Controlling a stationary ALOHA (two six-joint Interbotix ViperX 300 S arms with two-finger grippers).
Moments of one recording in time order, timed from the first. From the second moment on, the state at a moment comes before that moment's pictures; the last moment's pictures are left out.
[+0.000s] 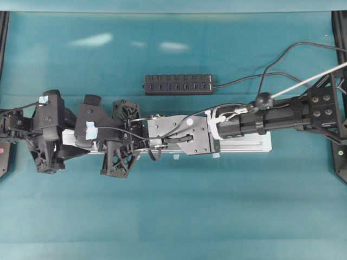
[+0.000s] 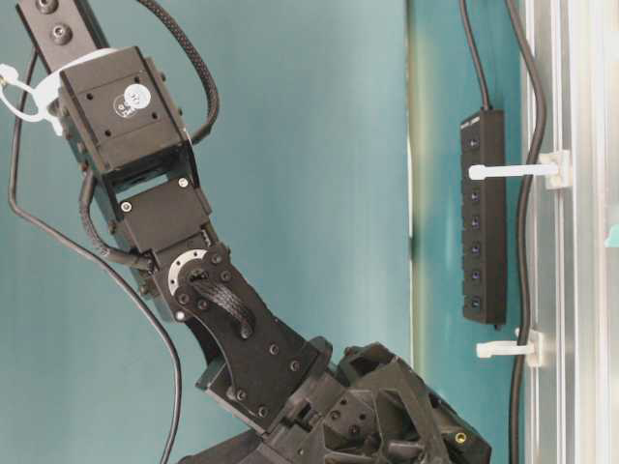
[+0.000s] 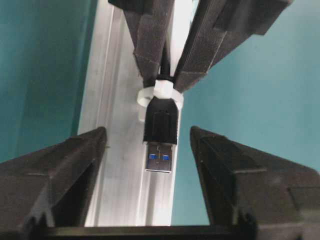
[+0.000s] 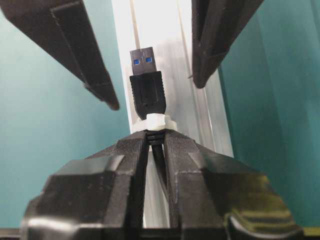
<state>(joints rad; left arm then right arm) 0.08 -0.41 1.22 0.02 -0.07 -0.07 0.01 0.58 -0.15 -0.23 0.41 0.33</state>
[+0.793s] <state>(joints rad) 0.06 -0.39 1.20 0.02 -0.08 -0.07 0.01 0.58 -0.15 -0.23 0.41 0.33</state>
